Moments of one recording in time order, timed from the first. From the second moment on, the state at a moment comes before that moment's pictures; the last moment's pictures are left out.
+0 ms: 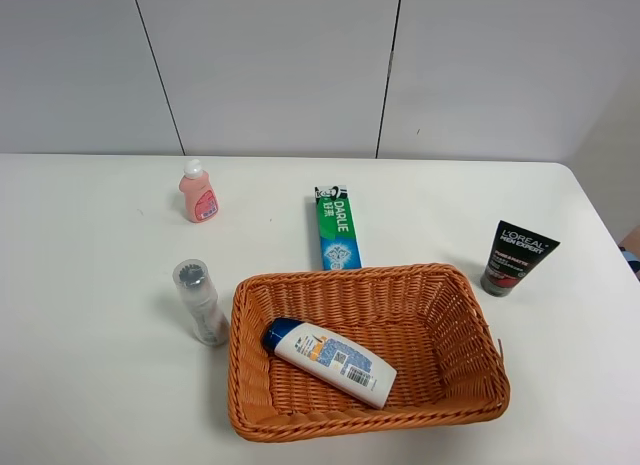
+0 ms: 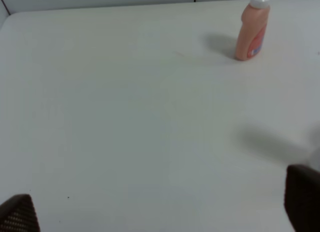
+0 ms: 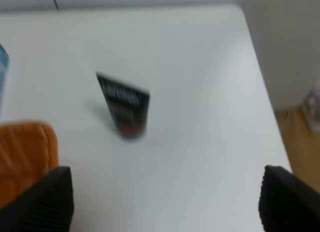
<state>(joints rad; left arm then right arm) -0.02 -0.01 -0.51 0.10 1.05 -0.05 0.02 0.24 -0.72 -0.06 1.13 0.06</state>
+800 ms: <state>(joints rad) -0.02 -0.01 -0.51 0.10 1.05 -0.05 -0.01 0.00 -0.50 -0.05 1.08 0.08</state>
